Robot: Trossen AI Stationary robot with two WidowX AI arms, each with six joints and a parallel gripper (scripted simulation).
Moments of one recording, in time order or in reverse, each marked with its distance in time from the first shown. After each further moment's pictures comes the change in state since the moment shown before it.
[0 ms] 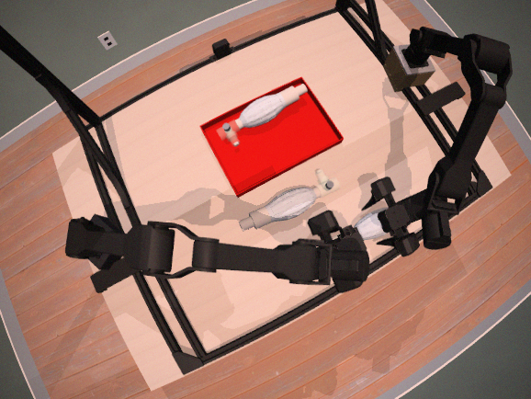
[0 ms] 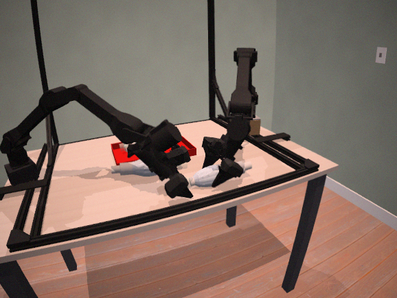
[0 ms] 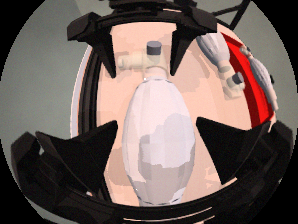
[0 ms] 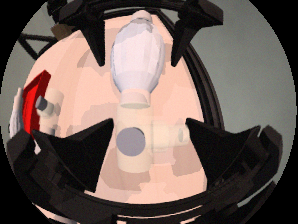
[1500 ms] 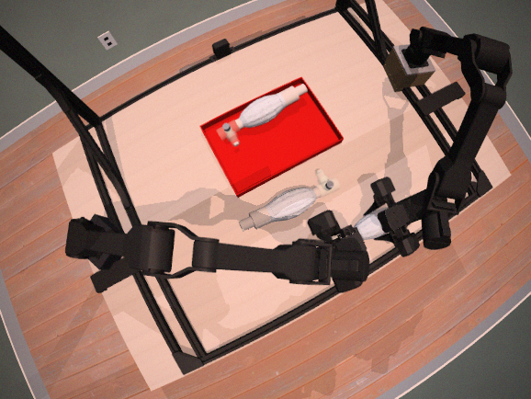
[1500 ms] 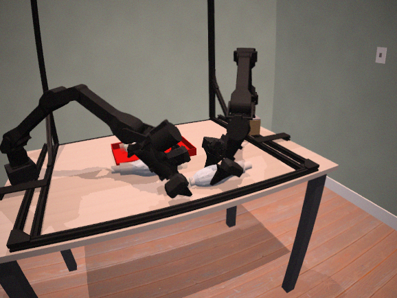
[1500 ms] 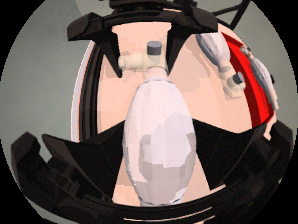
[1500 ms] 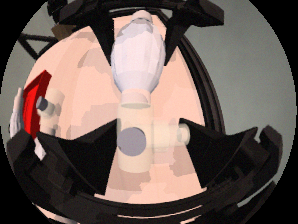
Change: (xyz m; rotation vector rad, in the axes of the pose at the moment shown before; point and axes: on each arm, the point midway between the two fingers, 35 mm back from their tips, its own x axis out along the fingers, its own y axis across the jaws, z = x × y) left arm 0.000 0.000 0.000 0.004 0.001 0.004; right arm 0.000 0.000 0.000 0.001 -0.001 0.003
